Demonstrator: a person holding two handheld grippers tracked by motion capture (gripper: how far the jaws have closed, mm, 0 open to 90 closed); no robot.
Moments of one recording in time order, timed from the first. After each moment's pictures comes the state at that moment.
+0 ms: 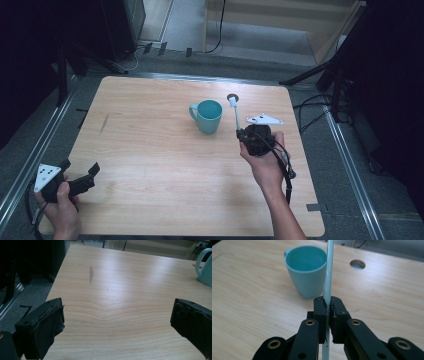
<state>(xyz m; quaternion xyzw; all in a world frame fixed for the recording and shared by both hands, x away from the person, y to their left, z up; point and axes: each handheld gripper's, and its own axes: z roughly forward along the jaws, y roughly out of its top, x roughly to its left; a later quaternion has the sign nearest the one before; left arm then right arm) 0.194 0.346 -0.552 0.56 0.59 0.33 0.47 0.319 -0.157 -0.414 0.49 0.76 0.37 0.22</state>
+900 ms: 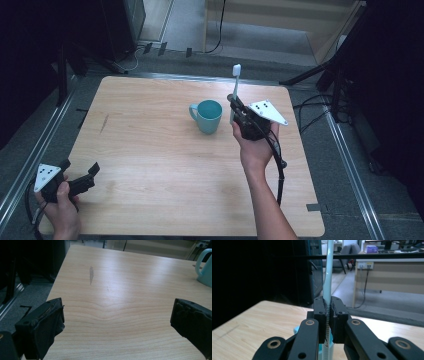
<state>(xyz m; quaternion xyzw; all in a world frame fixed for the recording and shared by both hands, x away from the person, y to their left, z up) 0.194 0.346 -0.552 0.56 0.59 0.33 0.47 0.342 -0.138 -0.396 0.43 0.63 0.57 0.31</state>
